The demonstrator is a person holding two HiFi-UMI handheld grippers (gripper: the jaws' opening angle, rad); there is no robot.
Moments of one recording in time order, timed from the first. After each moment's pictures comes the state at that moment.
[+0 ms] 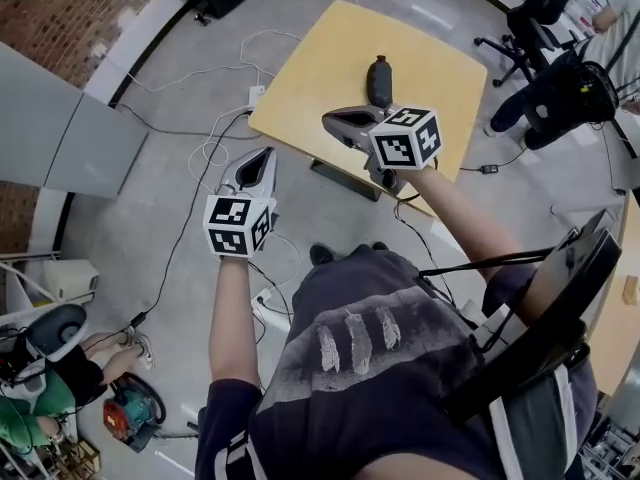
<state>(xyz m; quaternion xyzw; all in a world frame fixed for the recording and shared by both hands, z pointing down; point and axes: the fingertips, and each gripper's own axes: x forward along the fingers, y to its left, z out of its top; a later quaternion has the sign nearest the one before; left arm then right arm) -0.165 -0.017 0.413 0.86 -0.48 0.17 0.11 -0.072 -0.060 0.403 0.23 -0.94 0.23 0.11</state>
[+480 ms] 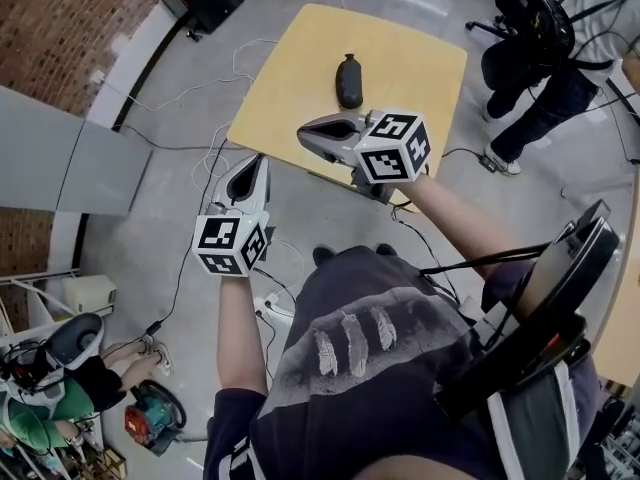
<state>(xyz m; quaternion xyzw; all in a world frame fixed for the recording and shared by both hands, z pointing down) -0.077 -0.009 0.377 0.86 -0.48 0.14 0.08 -0.016 -0.031 0.369 0.17 -0.96 0.21 0.04</state>
